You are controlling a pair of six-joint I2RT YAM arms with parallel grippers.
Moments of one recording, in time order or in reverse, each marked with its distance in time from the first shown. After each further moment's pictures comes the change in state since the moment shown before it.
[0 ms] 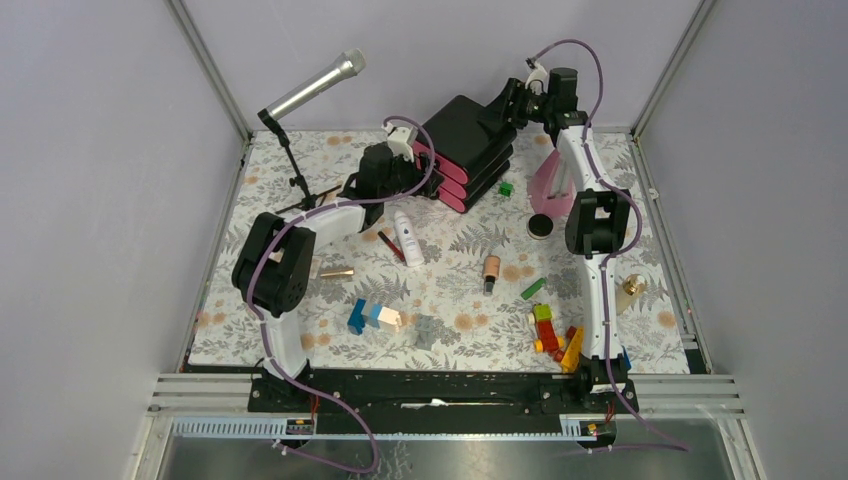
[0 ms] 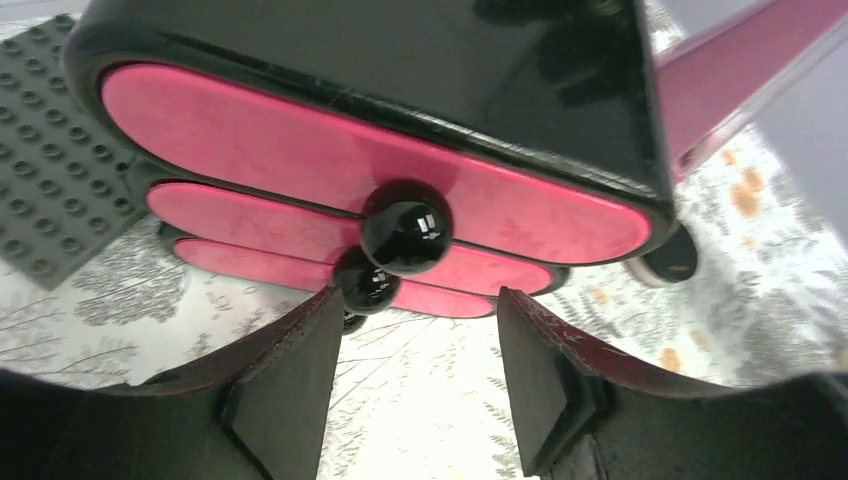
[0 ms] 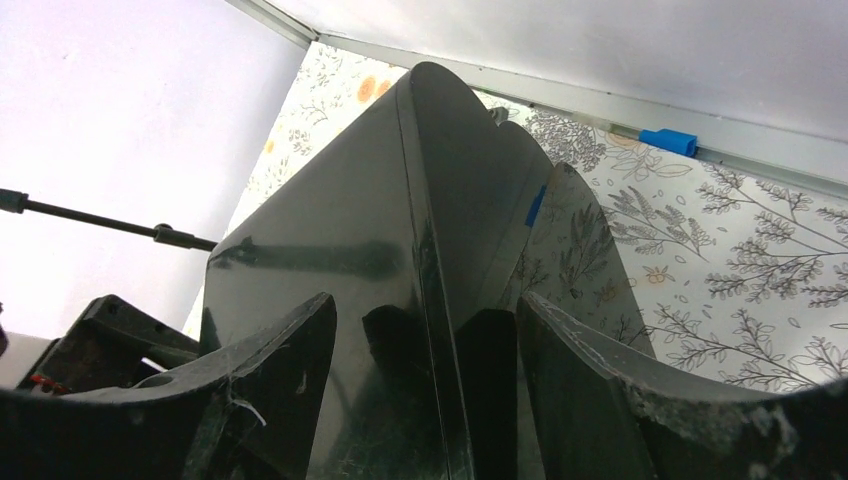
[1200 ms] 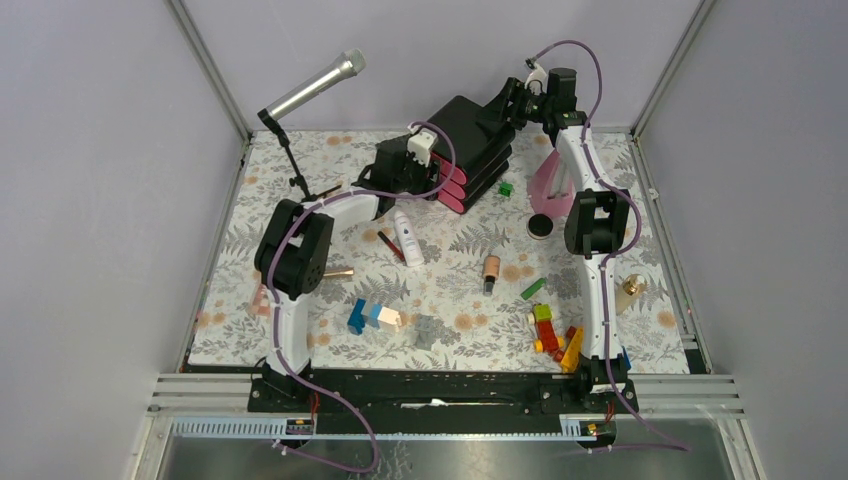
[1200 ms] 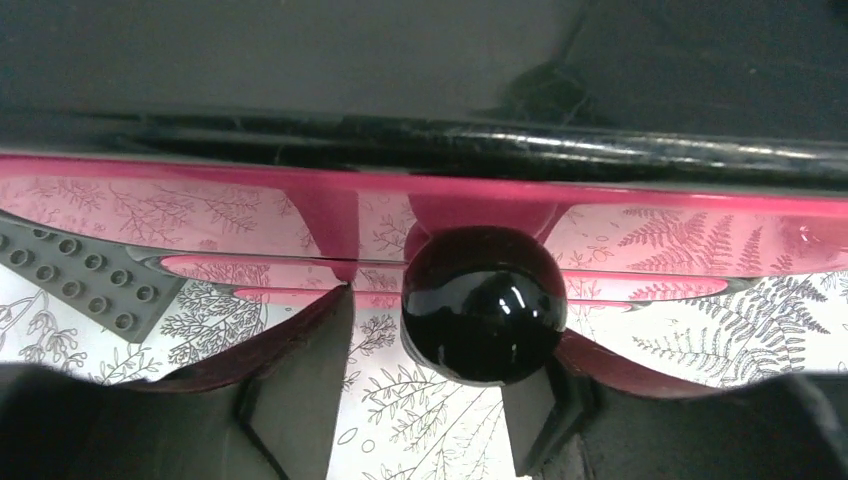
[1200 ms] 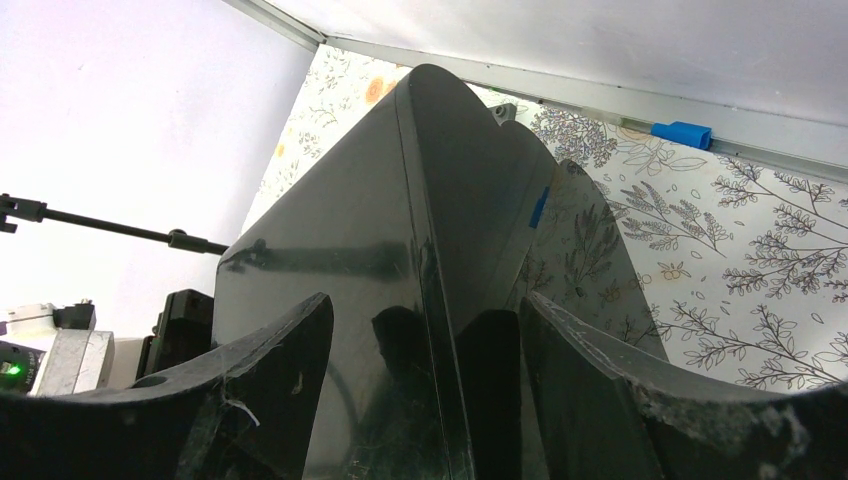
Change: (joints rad) left arm -0.005 0.169 0.187 -0.172 -0.062 0.369; right arm 0.006 0.000 -0.002 0.002 -0.001 0.045
